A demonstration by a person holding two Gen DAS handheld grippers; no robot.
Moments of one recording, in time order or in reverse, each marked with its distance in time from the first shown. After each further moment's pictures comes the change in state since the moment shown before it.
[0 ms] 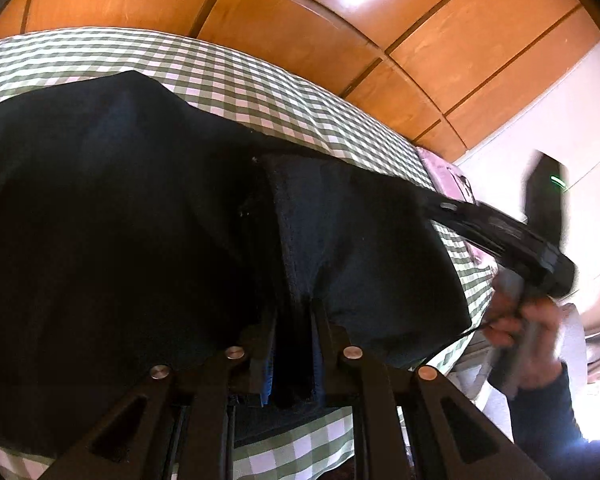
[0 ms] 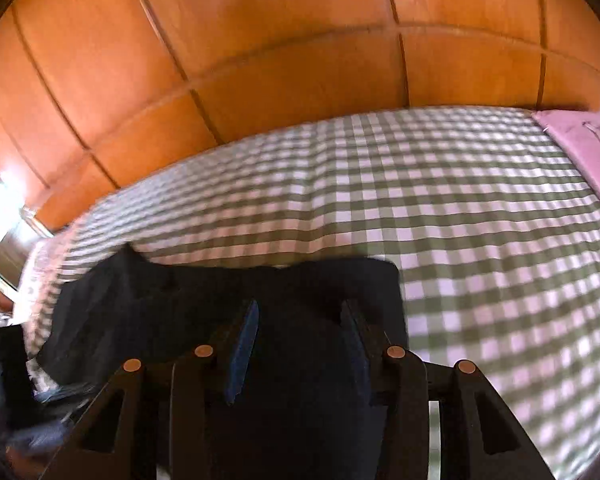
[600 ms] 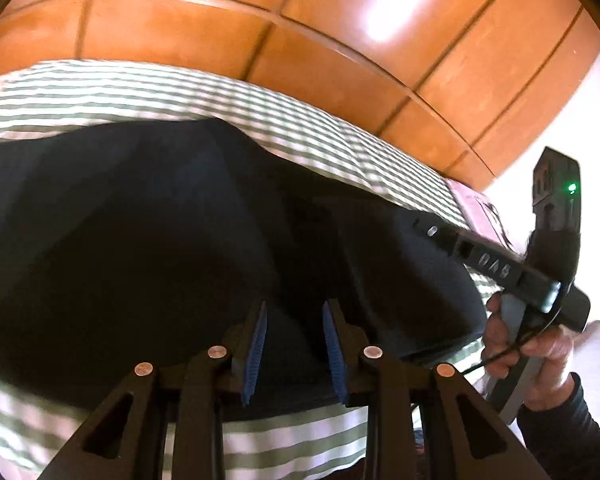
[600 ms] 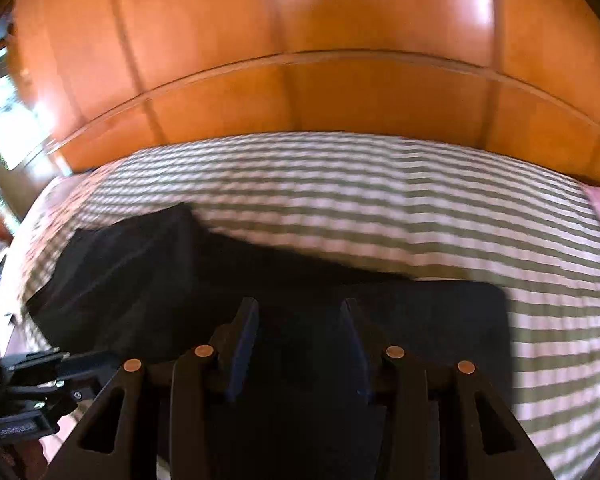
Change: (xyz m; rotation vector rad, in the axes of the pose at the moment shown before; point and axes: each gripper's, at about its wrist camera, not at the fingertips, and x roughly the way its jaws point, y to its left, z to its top) left arm -0.058 0.022 -0.015 -0.029 -0.153 0.161; right arm 0.001 0.111 -0.022 -0.260 -0.036 0.090
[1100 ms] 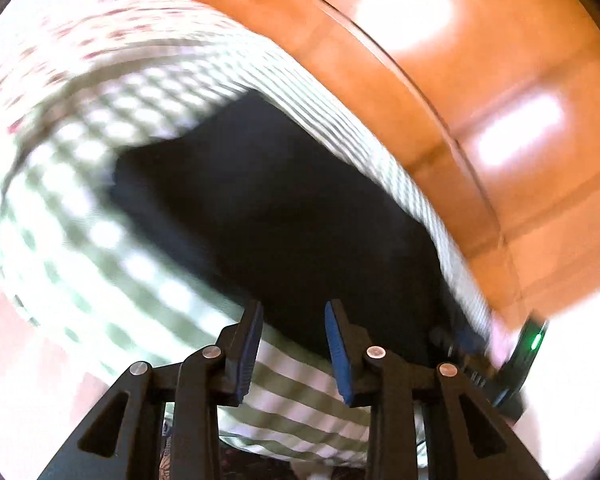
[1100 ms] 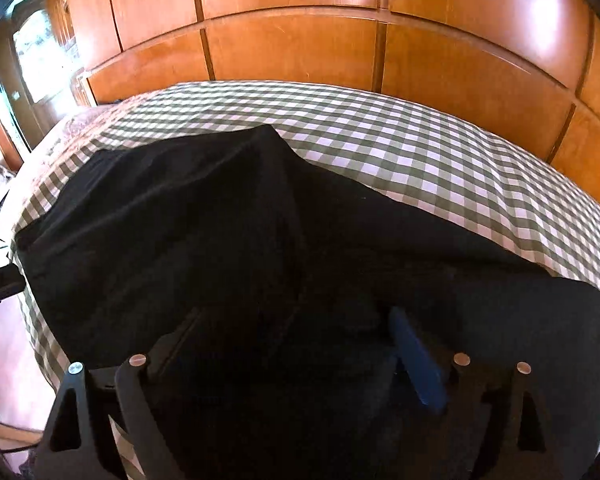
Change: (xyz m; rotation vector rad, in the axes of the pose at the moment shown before) left arm -0.116 0.178 -0.059 -0.566 -0.219 0.101; right arm 0.050 0.071 -0.028 -0.159 0.092 0.021
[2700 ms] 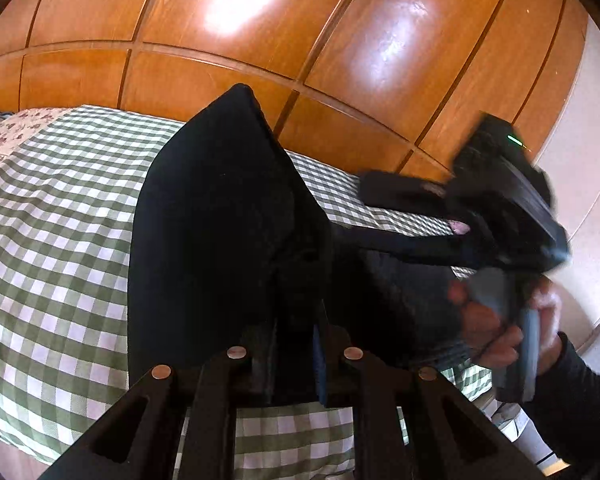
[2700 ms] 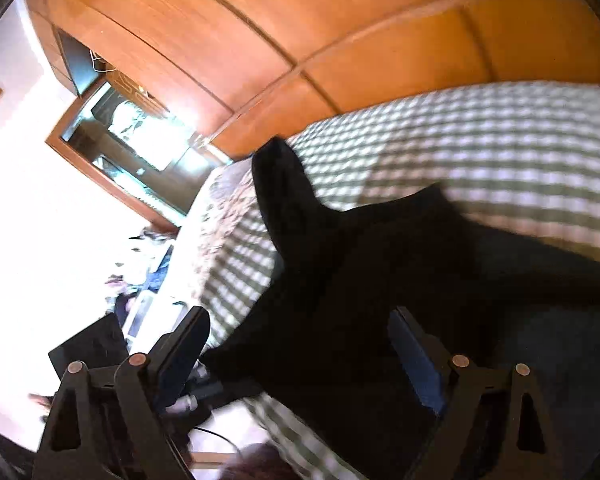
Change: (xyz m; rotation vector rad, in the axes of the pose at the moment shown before) left arm 0.022 -0.129 -0.051 0.599 0.032 -0.150; right arm -0.013 0.020 0.069 0.246 0.006 0.673
